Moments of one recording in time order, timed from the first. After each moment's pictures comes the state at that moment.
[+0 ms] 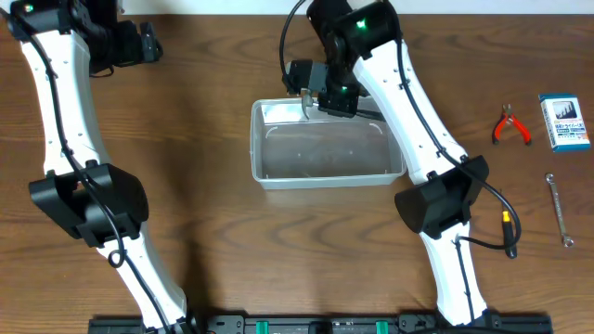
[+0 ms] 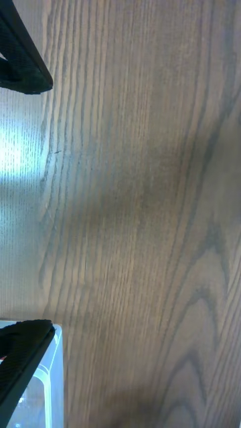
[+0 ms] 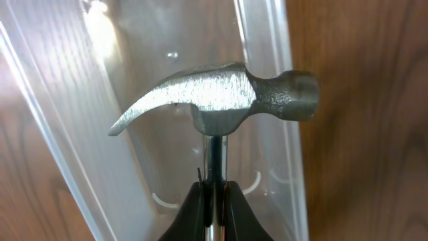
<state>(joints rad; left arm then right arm) 0.26 2.19 2.36 -1.32 0.26 0.09 0.49 2.36 2.57 -1.64 -0.09 -0.88</state>
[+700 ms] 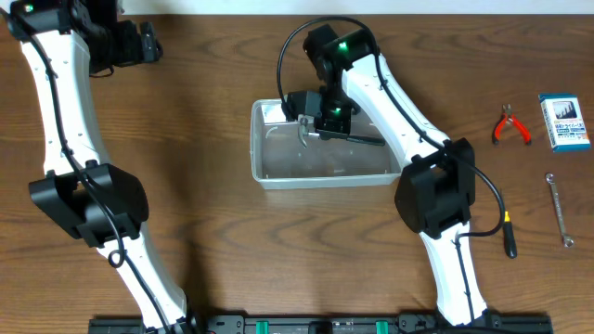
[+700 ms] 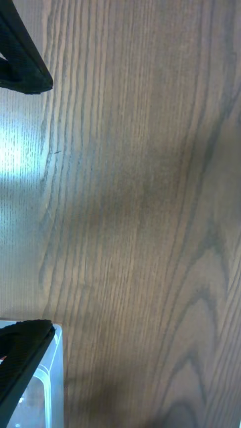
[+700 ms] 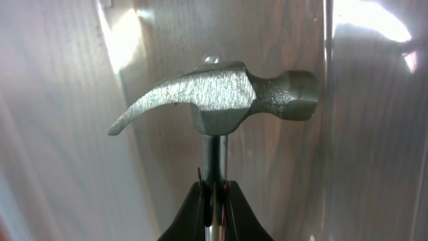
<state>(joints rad) 0.26 2.19 2.36 -1.32 0.26 0.09 0.49 2.36 2.22 -1.43 -0.18 -0.95</state>
